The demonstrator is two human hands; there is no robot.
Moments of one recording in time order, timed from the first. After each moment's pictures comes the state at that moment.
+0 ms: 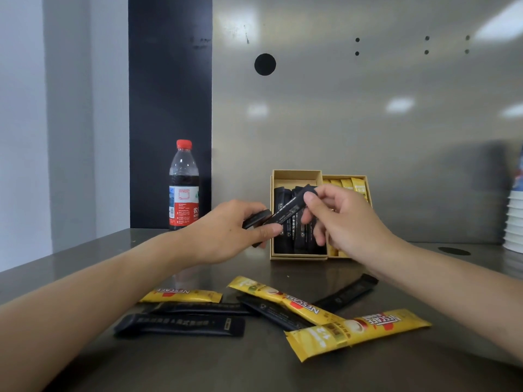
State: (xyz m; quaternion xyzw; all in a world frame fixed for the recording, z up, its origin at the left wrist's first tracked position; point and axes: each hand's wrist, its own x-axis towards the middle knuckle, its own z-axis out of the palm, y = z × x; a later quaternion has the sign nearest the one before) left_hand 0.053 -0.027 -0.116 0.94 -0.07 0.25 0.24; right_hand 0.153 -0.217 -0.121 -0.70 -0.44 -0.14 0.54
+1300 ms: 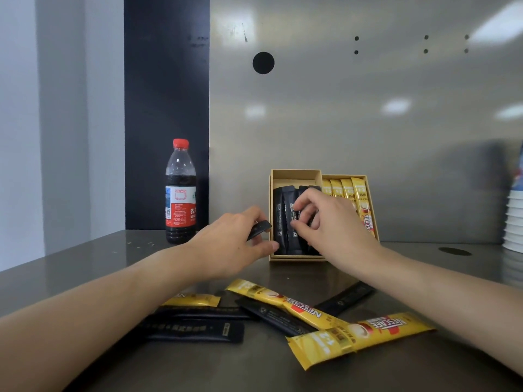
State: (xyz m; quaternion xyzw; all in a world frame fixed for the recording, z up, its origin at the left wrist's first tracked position) left_hand 0.061 -0.033 -0.131 0.96 0.00 0.26 0.12; right_hand 0.174 -0.200 -0.134 -0.75 -0.45 -0.34 0.34
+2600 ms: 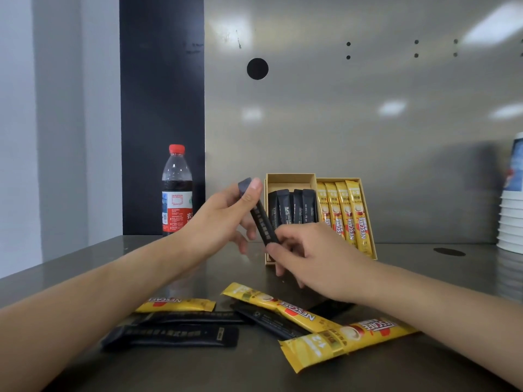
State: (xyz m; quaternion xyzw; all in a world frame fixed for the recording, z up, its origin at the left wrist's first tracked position) left_hand 0.050 -0.044 -0.113 0.80 -0.09 0.31 0.50; right_hand 0.127 -0.213 -0.138 -0.78 -0.54 -0.12 0.30
